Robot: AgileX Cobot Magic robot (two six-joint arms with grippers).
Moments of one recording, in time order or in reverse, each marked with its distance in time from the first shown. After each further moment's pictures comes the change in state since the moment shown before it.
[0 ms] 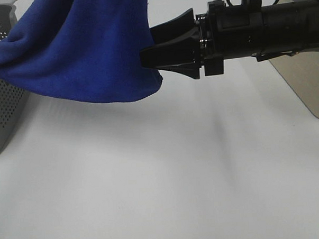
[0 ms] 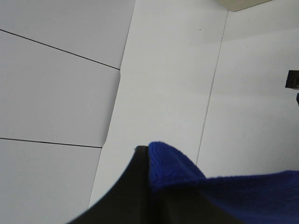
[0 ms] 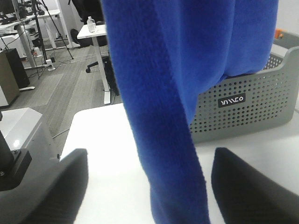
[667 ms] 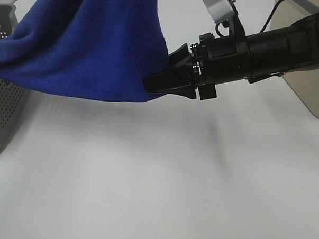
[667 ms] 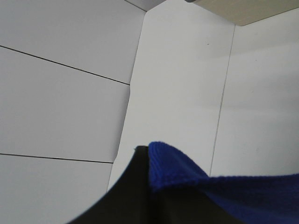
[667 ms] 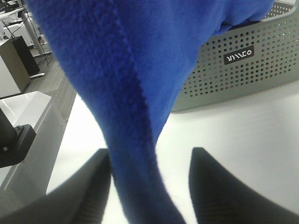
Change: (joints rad) left arm 0.000 0.000 0.000 -0.010 -0.066 0.040; right arm 0.000 0.109 -0.004 -0.047 -0.013 -0.001
